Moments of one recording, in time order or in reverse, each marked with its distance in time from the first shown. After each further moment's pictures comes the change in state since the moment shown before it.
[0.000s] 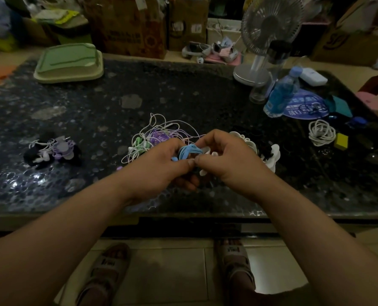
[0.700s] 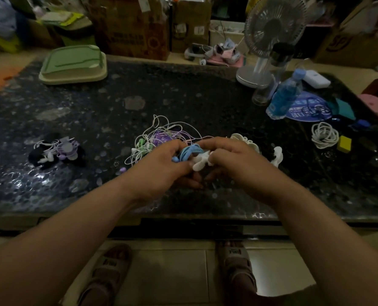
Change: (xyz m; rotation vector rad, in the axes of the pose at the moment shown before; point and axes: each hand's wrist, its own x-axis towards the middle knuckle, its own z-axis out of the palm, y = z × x) left_hand 0.001 -0.001 0.003 -0.085 0.083 -0.034; right_hand -0.002 -0.002 -0.009 0.083 -0.143 0.062
